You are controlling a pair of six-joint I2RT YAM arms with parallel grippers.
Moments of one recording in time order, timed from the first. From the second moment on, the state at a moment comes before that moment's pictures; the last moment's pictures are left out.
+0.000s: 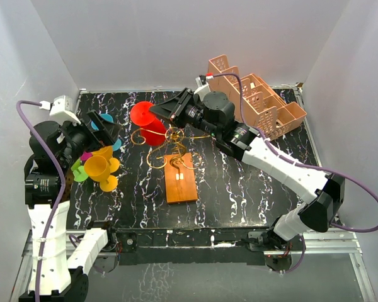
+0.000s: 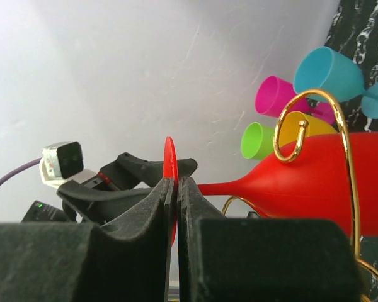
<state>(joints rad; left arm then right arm) 0.01 0.81 1.31 -0.78 0.30 -0.40 0.85 1.49 1.51 -0.03 -0.07 1.21</state>
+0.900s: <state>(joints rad) 0.01 0.83 1.42 -0.81 0.20 -0.58 0.84 1.51 1.45 0.34 -0.19 1.34</state>
